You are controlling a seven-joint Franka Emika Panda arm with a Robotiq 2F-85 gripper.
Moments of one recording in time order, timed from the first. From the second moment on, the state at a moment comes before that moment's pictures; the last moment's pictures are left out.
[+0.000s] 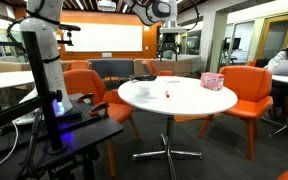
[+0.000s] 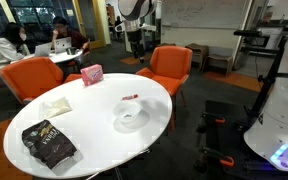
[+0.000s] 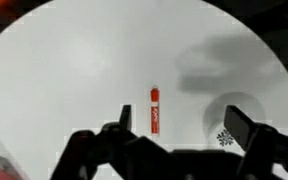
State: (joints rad) arm -0.18 0.34 -0.16 -1.79 -0.10 2.09 -1.06
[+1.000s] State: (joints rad) arm -0.21 0.56 -0.09 -1.73 -0.15 2.23 -1.00
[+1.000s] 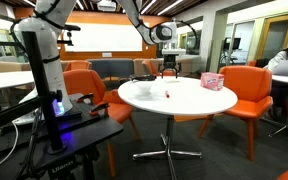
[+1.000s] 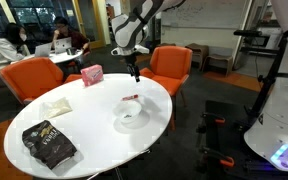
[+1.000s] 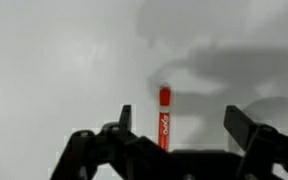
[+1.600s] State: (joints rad) arm -0.24 0.65 -0.01 -1.73 -0.15 2.32 -1.06
